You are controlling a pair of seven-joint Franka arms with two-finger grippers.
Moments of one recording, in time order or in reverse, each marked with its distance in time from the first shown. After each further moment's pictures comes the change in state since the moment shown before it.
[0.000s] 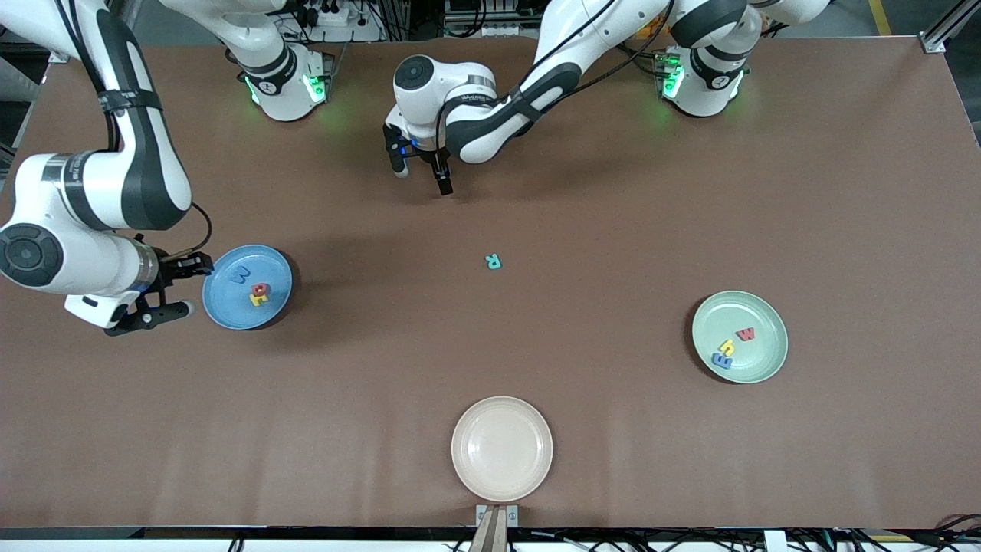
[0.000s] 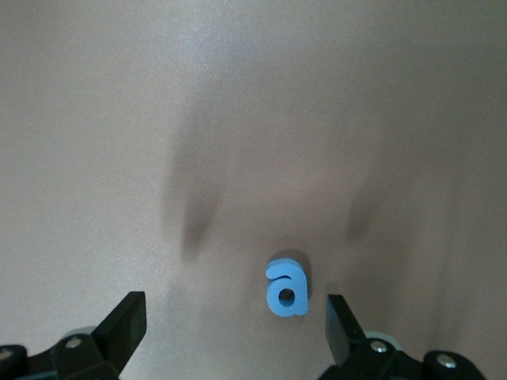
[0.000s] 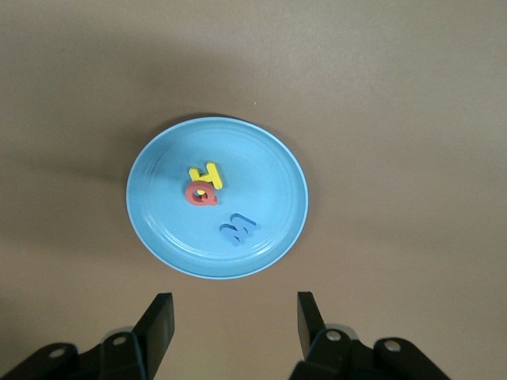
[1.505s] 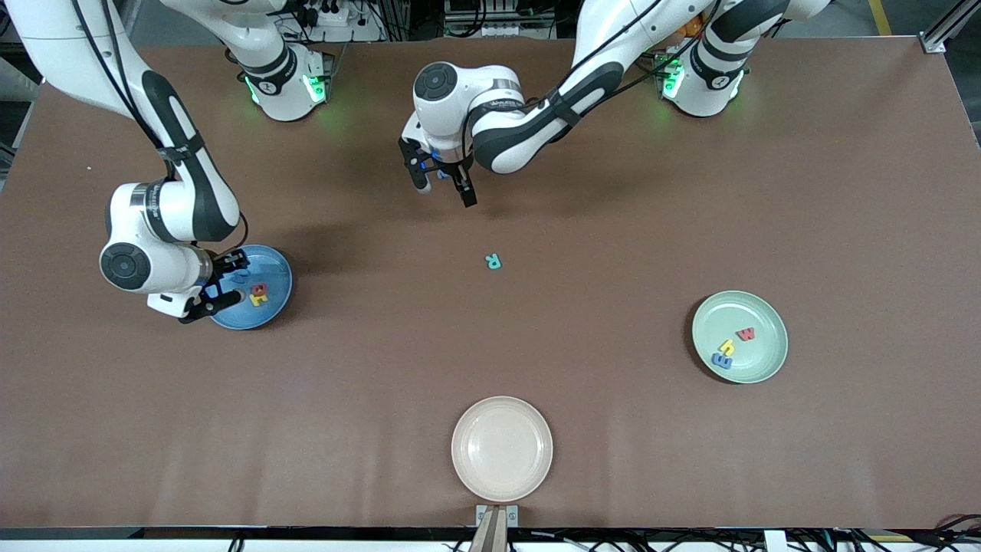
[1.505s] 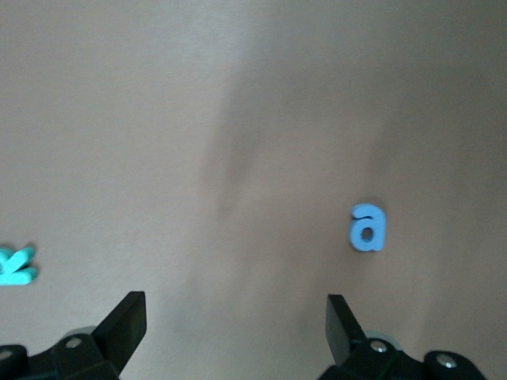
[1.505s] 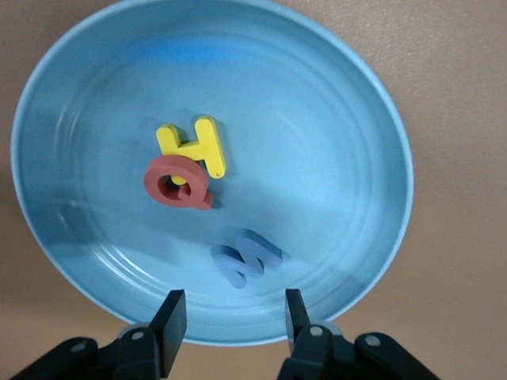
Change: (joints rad) left arm 0.176 -0.091 -0.093 -0.085 0.000 -0.051 -0.006; right arm -0.024 0.094 -0.034 -0.348 -0.002 0.390 -0.128
